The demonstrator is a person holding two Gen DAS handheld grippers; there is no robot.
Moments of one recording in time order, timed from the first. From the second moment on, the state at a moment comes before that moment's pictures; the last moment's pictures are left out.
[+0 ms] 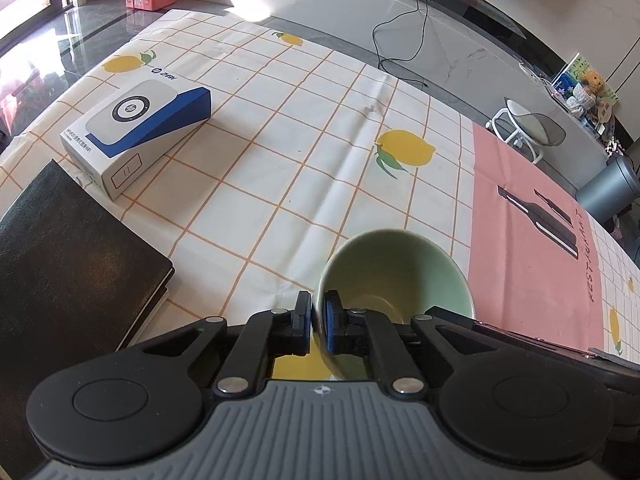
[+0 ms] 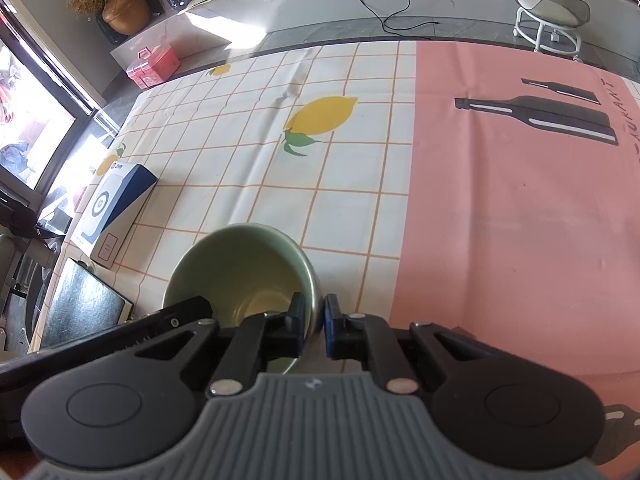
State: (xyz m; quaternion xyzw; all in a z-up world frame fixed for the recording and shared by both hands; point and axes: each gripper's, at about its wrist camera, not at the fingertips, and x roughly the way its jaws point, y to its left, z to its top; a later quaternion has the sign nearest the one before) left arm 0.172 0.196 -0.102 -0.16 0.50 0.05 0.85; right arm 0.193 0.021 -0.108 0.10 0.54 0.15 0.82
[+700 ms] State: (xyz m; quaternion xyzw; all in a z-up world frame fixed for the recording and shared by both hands) left arm 0.121 0.141 -0.044 -0.17 0.49 0.02 0.86; right arm 0.145 -0.037 -0.061 0.12 0.53 0.15 0.83
